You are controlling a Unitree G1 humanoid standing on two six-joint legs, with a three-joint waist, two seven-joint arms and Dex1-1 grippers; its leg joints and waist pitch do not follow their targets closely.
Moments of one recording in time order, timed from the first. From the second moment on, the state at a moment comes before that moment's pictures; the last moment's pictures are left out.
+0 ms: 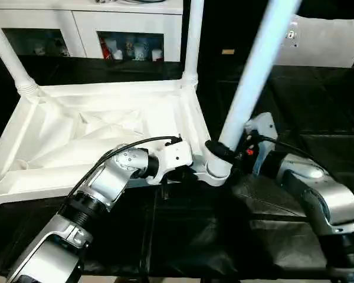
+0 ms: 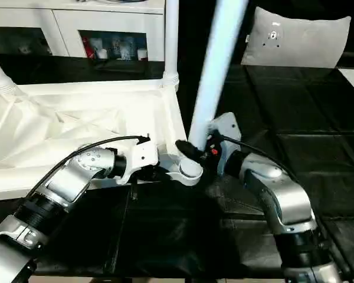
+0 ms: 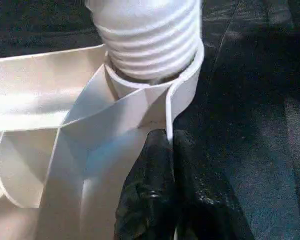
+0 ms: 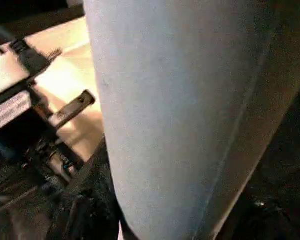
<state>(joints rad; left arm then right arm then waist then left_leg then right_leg) -0.61 0.33 -0.44 0.39 0.08 0.16 -1.04 -0.35 -0.41 0.10 -0.05 0.38 0.55 0.69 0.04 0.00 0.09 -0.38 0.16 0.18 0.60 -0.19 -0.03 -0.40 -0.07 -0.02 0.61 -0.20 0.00</state>
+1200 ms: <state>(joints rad) -0.63 0.33 -0.45 0.46 0.07 0.10 -1.07 -0.27 -0.41 0.13 0.07 0.31 0.23 0.78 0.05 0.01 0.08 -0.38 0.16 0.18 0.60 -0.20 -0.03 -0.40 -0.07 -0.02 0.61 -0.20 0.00</state>
